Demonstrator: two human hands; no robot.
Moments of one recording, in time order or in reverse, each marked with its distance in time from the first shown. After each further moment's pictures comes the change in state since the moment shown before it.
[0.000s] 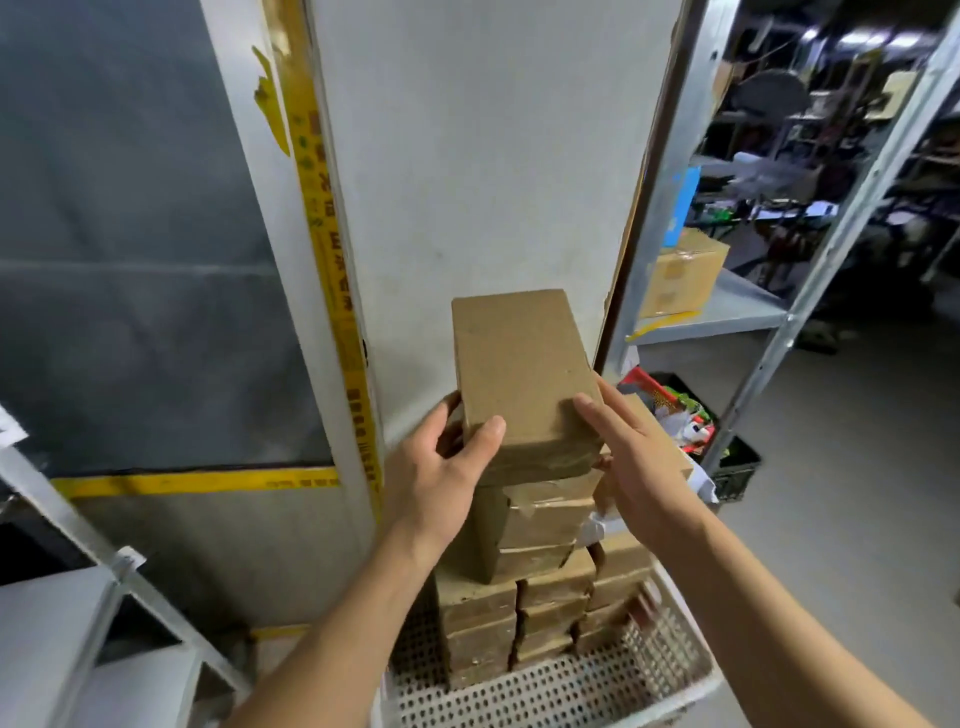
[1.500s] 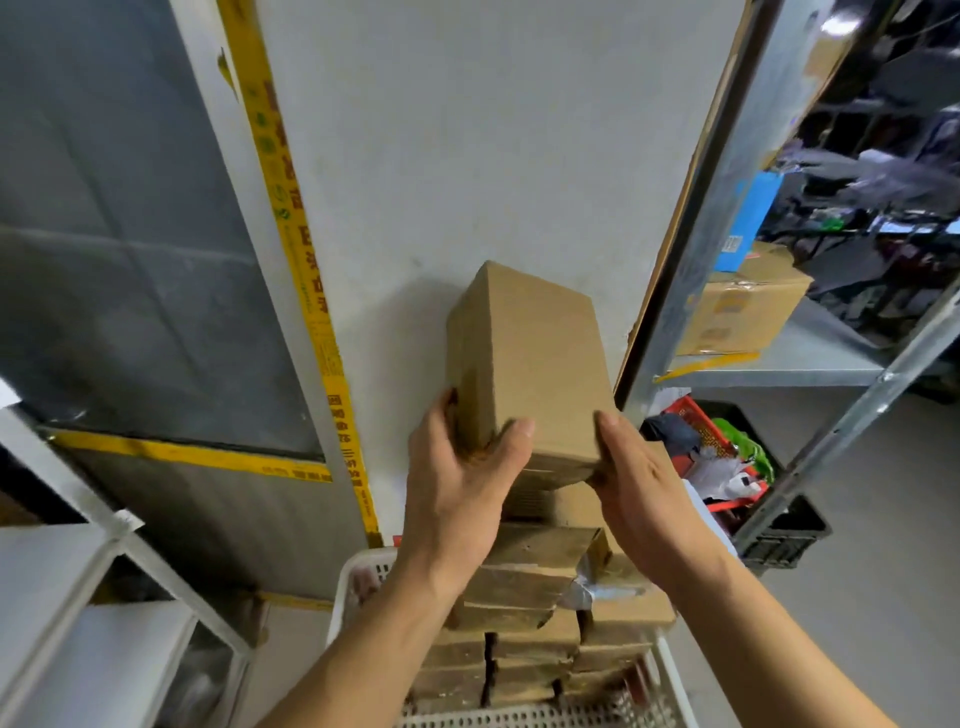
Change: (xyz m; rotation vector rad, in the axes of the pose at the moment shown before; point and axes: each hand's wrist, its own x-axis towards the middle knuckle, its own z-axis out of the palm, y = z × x) left_hand 0.062 0.012 0.107 -0.195 0.242 -0.064; right_hand 0.095 0.023 -0.080 -0.070 -0.159 0.070
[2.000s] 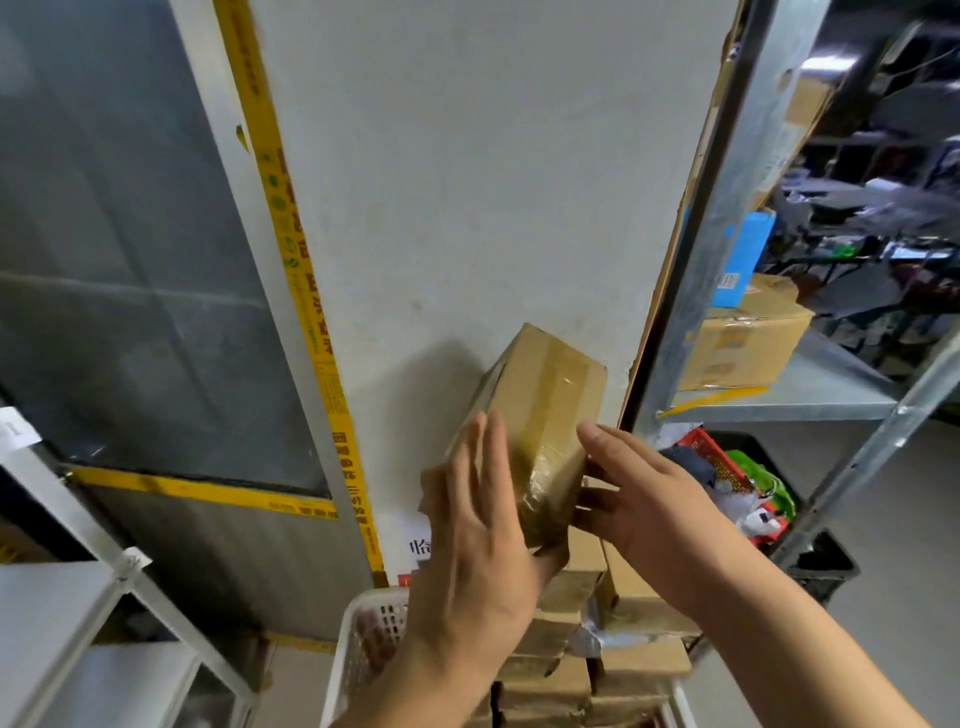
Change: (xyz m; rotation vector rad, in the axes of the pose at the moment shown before) left_hand -0.011 -0.020 0.019 0.952 0.104 0.595; right_hand 0.000 -0.047 -0.001 0.332 -0.120 0.161
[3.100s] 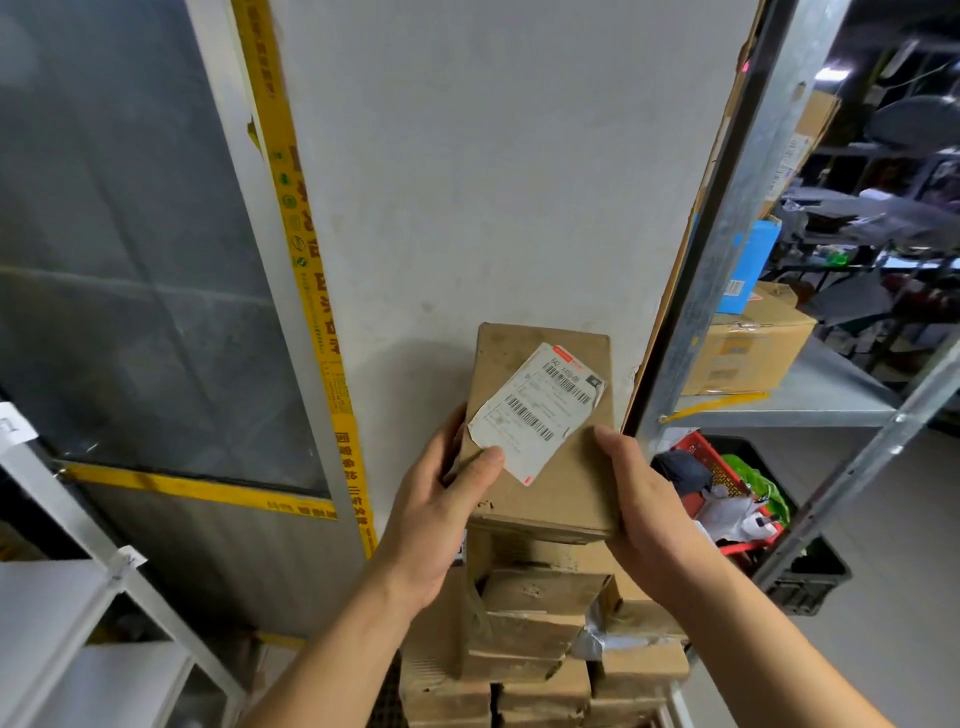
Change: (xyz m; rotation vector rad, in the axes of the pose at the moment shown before) left_hand 0.038 -0.045 -0.022 -1.220 -0.281 -0.487; right_hand 0.029 0.021 0.000 -0.038 0.136 -0.007
